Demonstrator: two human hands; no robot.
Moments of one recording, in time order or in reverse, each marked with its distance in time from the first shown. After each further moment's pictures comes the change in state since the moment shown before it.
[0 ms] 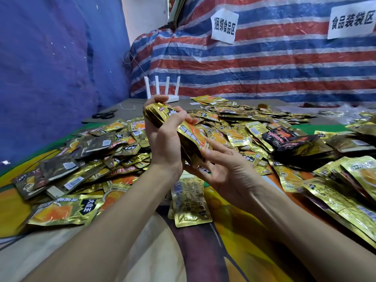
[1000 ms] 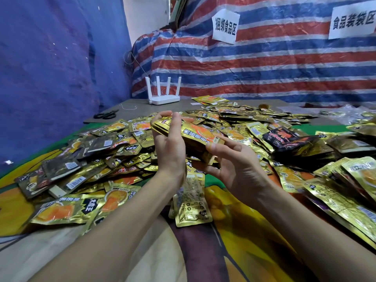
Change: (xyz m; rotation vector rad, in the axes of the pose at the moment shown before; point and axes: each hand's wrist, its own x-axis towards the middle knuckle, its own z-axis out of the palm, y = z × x) left_hand -0.004 -0.020 -0.005 0.231 0.197 -0.206; right_hand -0.001 -0.008 -0.004 -0.210 0.093 -0.171
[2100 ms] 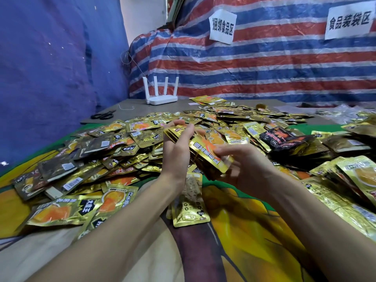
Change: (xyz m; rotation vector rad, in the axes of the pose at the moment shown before) left_hand -0.005 -0.014 -0.005 0.049 -0.224 -0.070; right_hand 0.012 -0.014 -0.029 -0.127 0.101 0.342
